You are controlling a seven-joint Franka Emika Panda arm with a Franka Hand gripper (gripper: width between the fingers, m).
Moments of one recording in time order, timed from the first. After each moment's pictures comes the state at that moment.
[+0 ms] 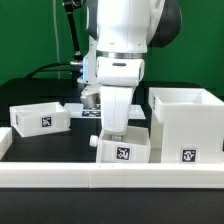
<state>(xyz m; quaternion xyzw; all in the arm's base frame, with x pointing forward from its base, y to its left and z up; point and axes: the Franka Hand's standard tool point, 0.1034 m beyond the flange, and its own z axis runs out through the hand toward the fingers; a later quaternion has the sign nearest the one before) 0.530 -0.004 0.013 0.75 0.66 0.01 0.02</state>
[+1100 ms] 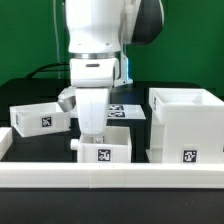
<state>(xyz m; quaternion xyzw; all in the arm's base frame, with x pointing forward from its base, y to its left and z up) 0.531 -0.036 0.011 0.74 0.68 0.03 -0.01</state>
